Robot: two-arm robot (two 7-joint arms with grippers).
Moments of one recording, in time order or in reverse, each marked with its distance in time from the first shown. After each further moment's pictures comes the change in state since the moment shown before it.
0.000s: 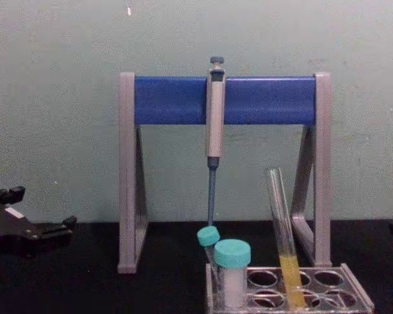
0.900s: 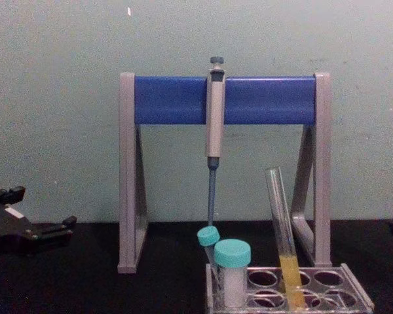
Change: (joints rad) left arm 0.000 0.000 0.000 0.000 0.000 0.000 0.000; right arm 0.000 -0.001 0.001 0.000 -0.001 -0.001 0.000
